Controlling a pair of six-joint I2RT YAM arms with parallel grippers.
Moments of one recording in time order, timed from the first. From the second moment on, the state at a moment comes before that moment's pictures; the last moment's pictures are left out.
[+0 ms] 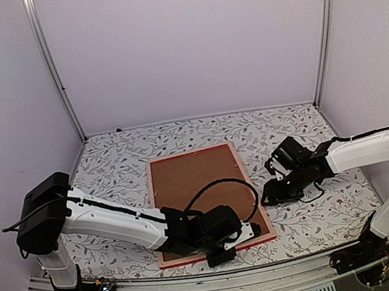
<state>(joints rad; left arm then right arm) -1.38 1.90 1.13 -0.26 -0.14 0.11 0.70 1.50 0.75 -0.36 -0.14 0.58</state>
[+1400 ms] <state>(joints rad) -1.36 1.71 1.14 -0.37 -0.26 0.12 0.69 1.47 0.67 -0.06 -0.58 0.83</state>
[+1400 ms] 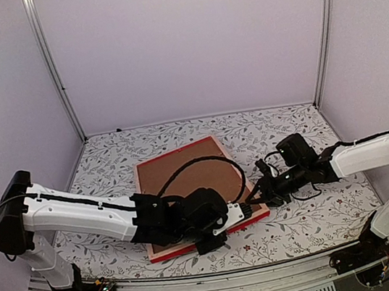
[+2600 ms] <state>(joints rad) -1.18 1.52 1.10 -0.28 -0.40 -0.08 0.65 1.43 1.48 -0.95 -0.17 0.50</state>
